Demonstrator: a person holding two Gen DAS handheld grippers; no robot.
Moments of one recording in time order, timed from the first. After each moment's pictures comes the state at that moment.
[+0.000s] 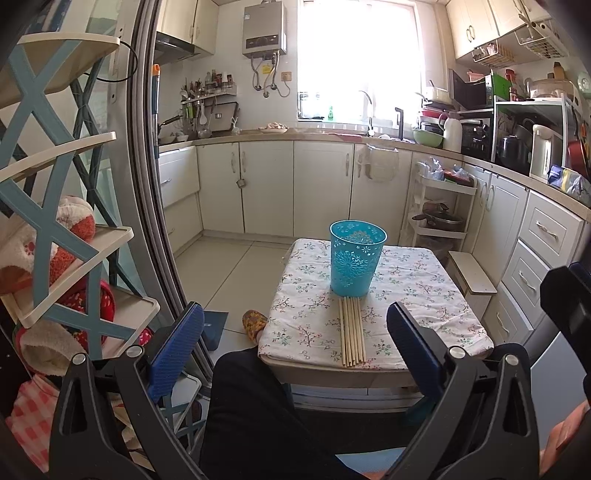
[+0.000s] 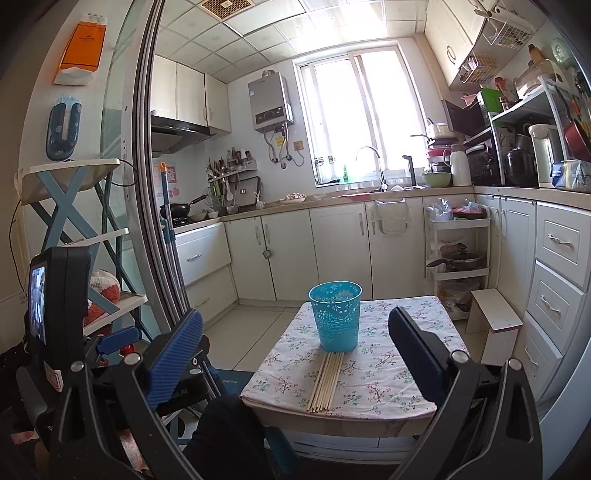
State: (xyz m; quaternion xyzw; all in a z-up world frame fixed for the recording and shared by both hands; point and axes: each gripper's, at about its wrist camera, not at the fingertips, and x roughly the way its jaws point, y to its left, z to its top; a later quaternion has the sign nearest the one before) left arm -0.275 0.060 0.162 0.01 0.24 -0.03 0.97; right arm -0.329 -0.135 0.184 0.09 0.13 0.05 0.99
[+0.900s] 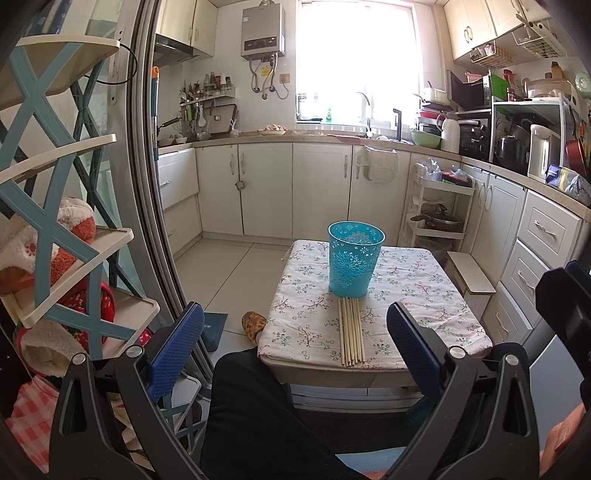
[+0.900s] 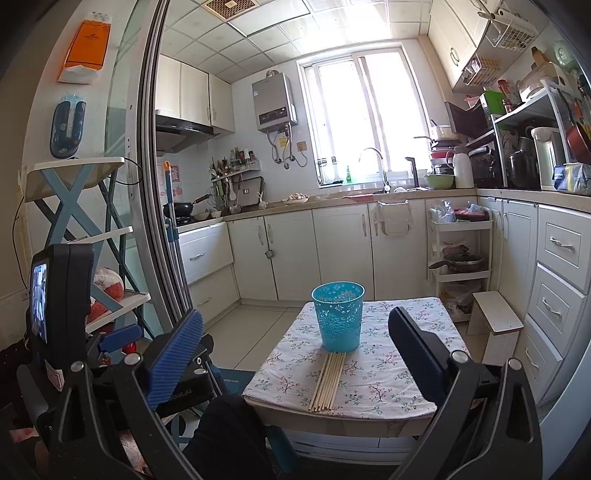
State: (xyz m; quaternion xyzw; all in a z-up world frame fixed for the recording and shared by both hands) left arm -0.276 0.057 0.160 0.01 0.24 -0.03 0.97; right arm -0.334 -0.132 0.183 0.11 0.10 0.06 0.99
